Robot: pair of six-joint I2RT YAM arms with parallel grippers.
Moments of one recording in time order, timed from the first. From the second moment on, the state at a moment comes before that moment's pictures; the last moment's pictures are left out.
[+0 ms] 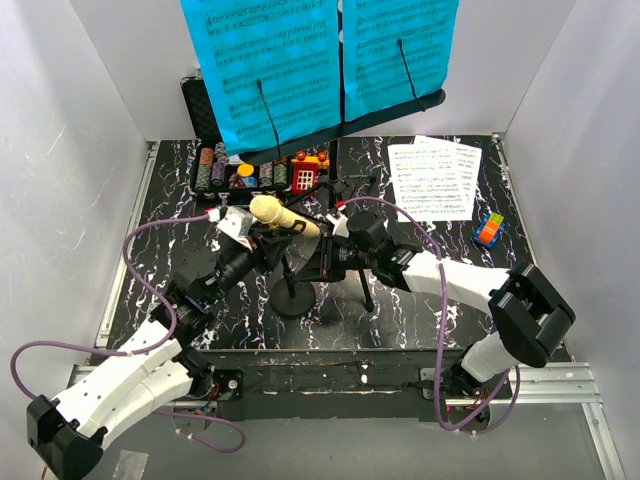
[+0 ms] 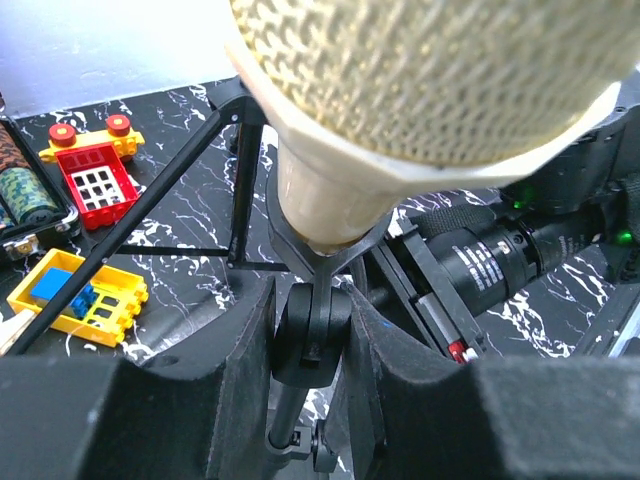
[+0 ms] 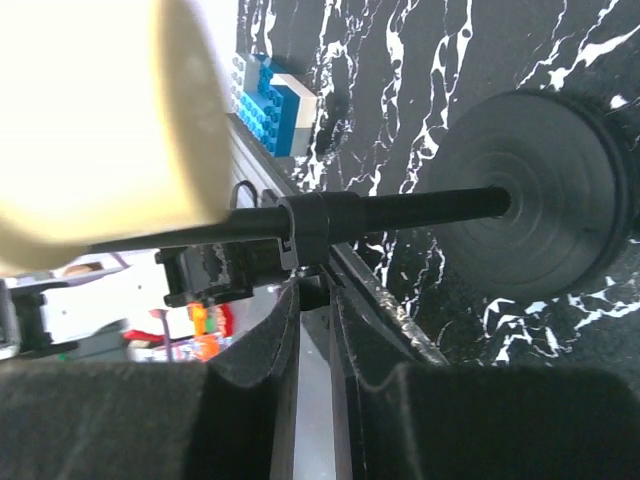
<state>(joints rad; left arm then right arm) -0.67 0.71 0.56 0.16 0.06 -0.22 0.85 1.51 0.86 0.17 -0.50 1.04</state>
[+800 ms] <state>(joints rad) -0.73 0.84 0.55 0.31 0.04 -0.23 0.90 1.01 0.79 -0.23 -0.07 0.51</state>
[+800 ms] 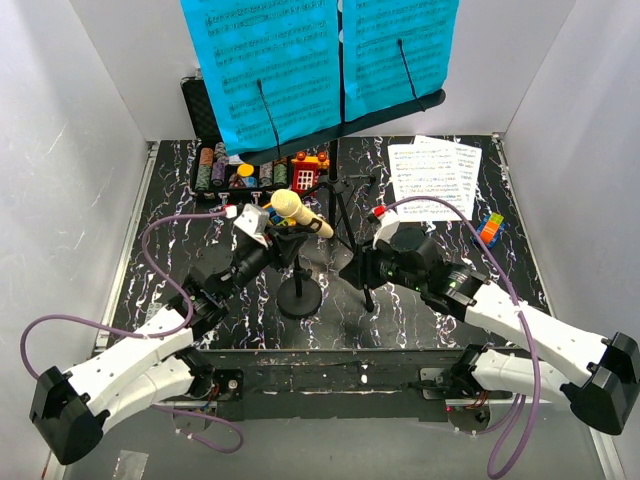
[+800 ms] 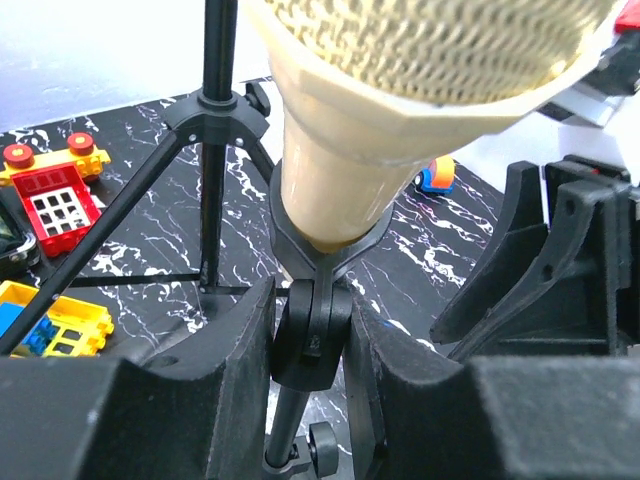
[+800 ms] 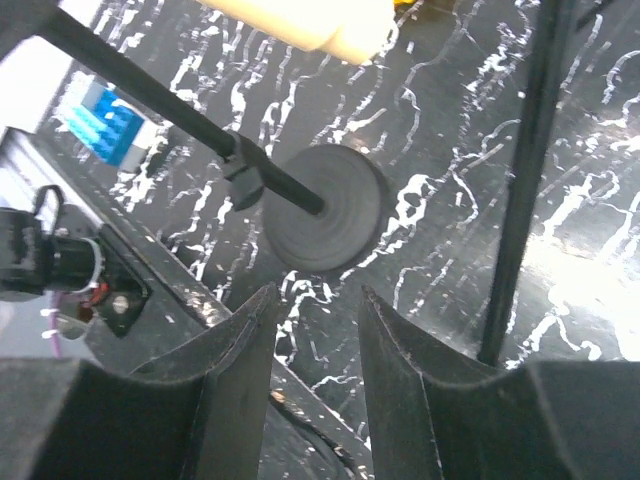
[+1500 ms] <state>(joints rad) -0.93 0.91 0.45 0.23 -0.15 -0.20 0.90 0.92 0.74 -0.30 0.02 0.40</state>
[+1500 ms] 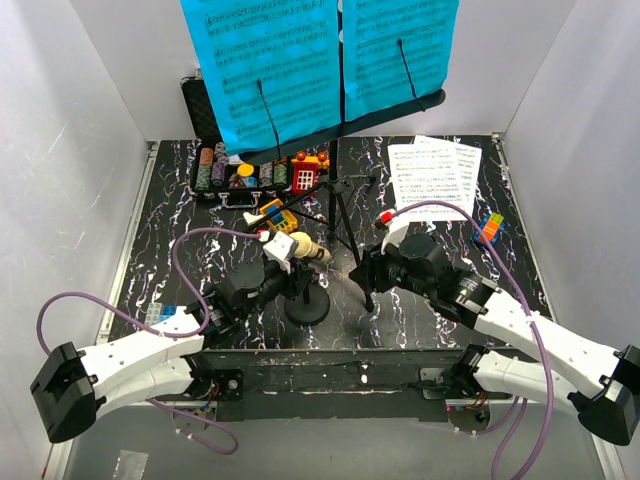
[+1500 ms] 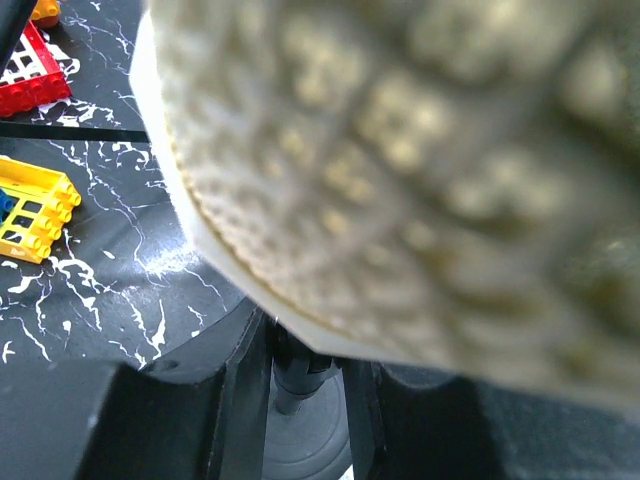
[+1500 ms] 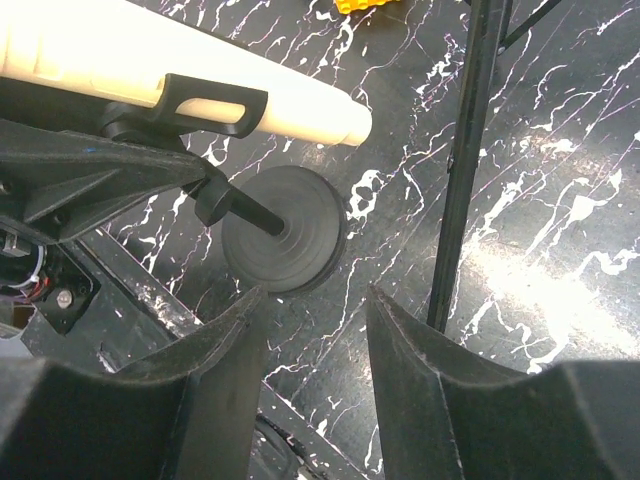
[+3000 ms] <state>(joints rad) -0.93 0.66 0.33 0.11 -0.18 -0.47 0.91 0.96 0.79 -0.09 -0.09 0.20</state>
